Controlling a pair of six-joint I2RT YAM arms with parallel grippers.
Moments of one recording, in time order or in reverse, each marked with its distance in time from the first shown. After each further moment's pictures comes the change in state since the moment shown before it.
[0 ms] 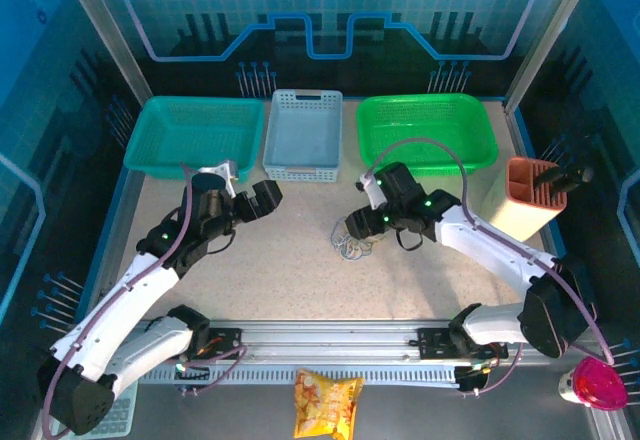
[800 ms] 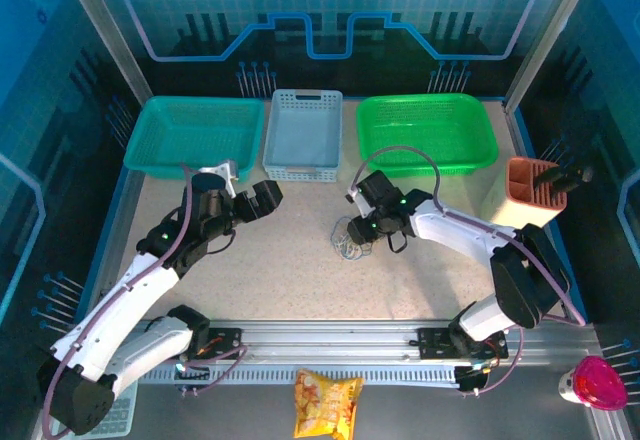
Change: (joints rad) left arm 0.000 0.000 0.000 0.000 0.008 -0.001; right arm 0.035 0.190 0.021 0.023 0.111 -0.048
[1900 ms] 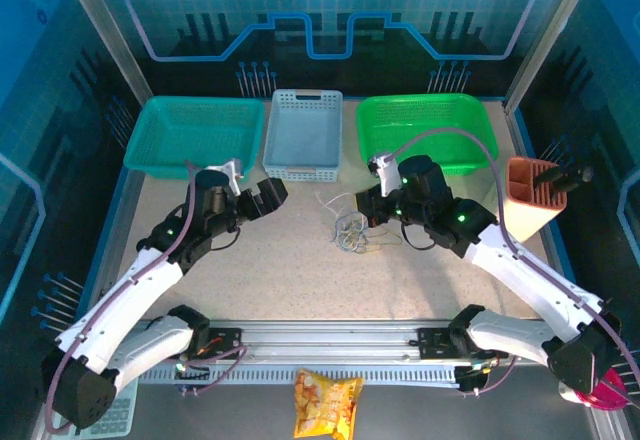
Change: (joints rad) left arm 0.000 0.040 -0.002 0.056 0.079 -0.058; right arm 0.002 -0.420 0.041 0.088 -0.142 0.154
